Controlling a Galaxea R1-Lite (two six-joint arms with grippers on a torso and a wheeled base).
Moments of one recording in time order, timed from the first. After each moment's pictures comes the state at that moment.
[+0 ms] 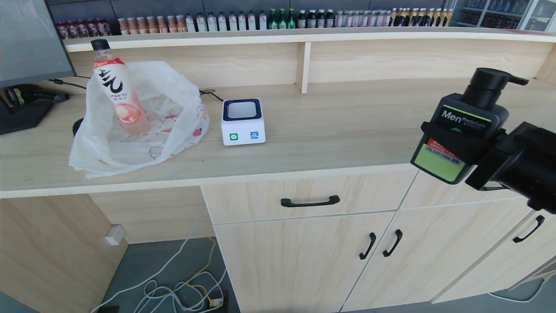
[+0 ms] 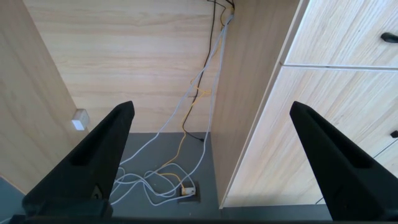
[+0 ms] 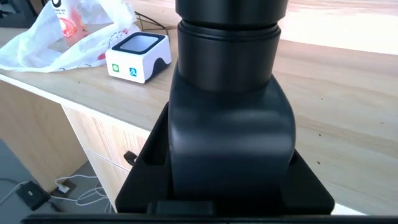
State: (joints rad) left arm 0.00 0.00 0.00 0.00 0.00 0.00; right arm 0.34 1.31 -0.57 -0.94 0.23 -0.05
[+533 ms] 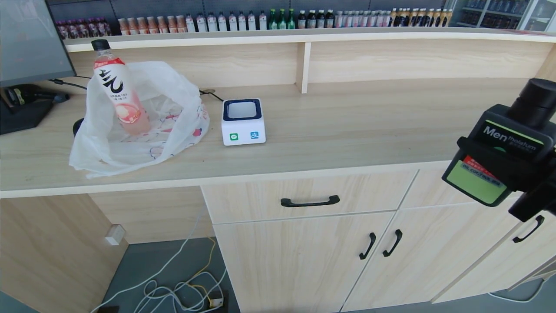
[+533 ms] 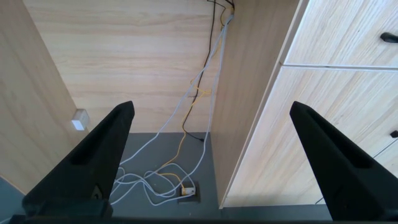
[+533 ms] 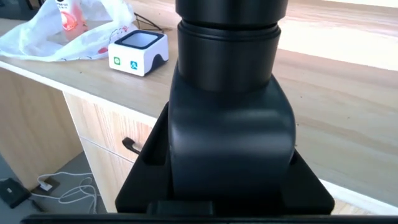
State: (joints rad) left arm 0.00 0.00 0.00 0.00 0.00 0.00; right arm 0.34 1.16 -0.44 -0.94 0.20 -0.13
